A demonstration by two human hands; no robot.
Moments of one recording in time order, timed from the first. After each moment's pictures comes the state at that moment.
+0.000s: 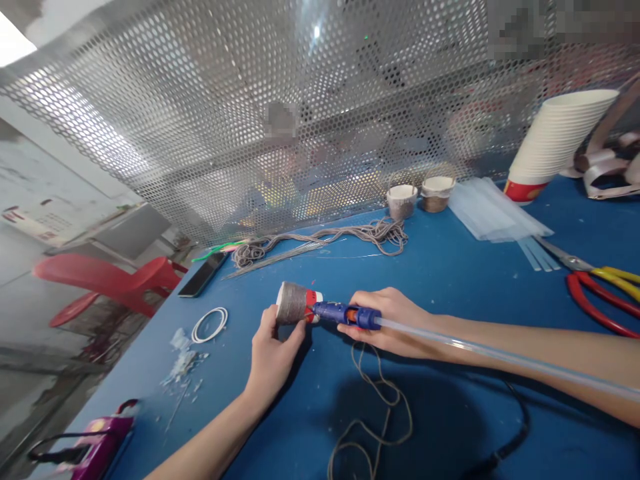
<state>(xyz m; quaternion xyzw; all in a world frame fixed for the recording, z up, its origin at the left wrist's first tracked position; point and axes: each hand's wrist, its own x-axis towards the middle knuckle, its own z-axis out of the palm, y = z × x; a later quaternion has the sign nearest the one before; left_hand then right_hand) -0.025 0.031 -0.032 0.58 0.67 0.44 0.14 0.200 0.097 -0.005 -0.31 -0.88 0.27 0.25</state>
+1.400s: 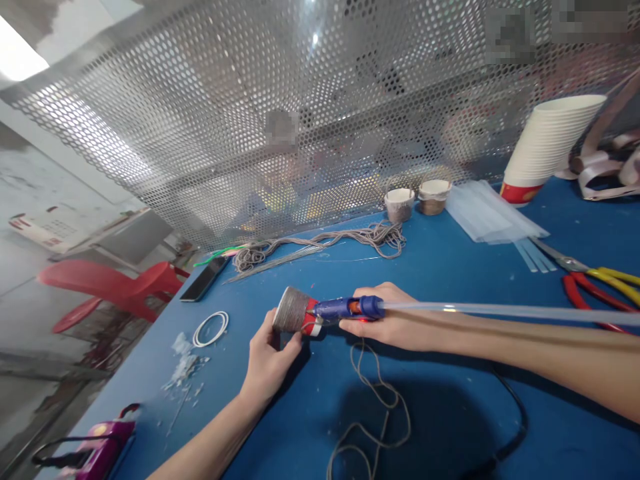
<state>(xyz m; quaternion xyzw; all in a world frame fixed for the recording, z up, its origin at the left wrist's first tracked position) -0.027 0.029 -0.023 0.58 0.62 0.49 0.20 0.205 0.100 0.017 -0.35 -0.83 0.38 0.23</state>
